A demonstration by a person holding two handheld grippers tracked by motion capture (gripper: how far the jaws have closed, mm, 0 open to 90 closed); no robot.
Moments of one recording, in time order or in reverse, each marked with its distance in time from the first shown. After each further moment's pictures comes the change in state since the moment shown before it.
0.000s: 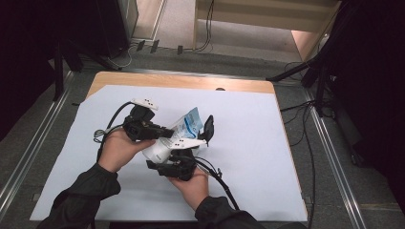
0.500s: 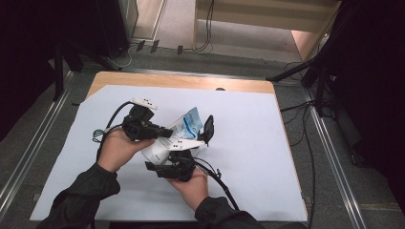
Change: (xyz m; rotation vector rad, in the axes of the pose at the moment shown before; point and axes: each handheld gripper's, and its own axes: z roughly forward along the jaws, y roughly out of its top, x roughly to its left) left arm 0.001 0.000 -0.002 0.006 0.008 0.002; right arm 0.003 -0.001 0.002 0.006 -0.006 -0.029
